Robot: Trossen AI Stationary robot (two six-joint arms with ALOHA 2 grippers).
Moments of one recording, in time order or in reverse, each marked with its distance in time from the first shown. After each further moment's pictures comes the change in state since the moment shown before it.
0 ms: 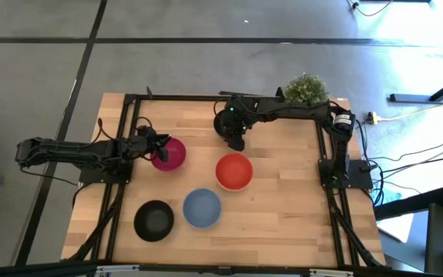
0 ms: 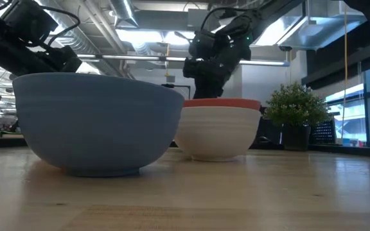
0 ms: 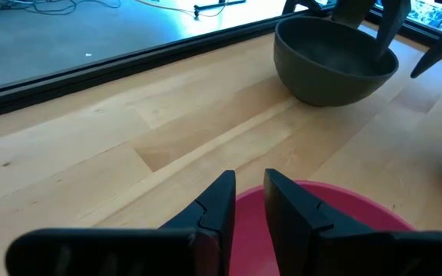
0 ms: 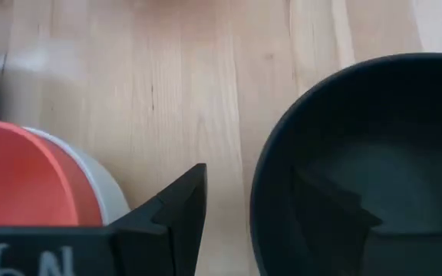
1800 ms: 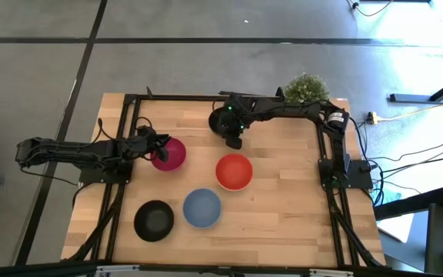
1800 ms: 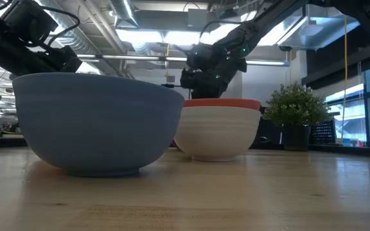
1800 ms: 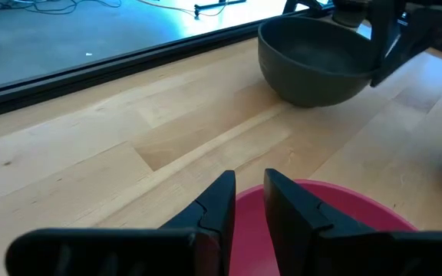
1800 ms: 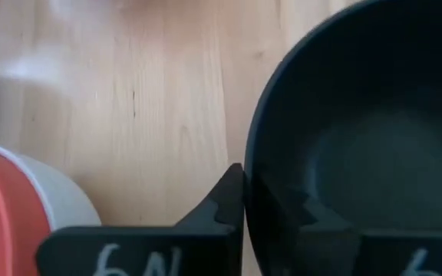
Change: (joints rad) left arm 0.000 0.000 0.000 -0.003 0.000 -0.001; right arm -0.036 0.074 0.001 0.056 -0.058 0.013
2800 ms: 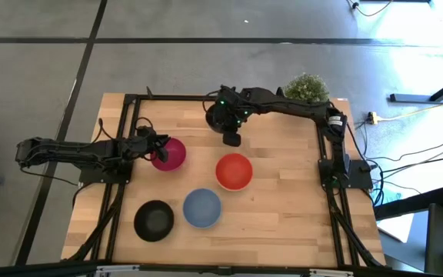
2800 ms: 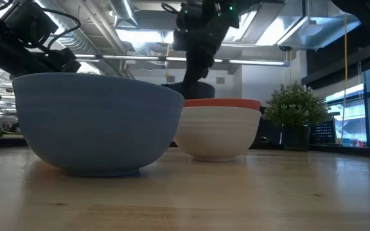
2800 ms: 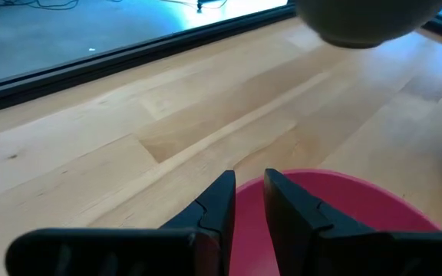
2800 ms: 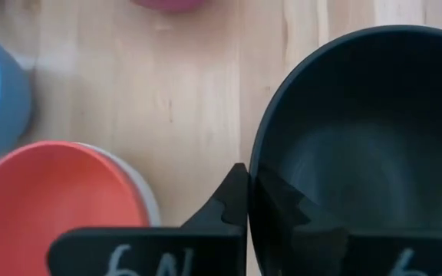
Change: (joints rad) left arm 0.000 0.000 0.000 -0.030 0.000 0.000; right arm 0.098 0.003 0.419 -0.468 0.149 -0.067
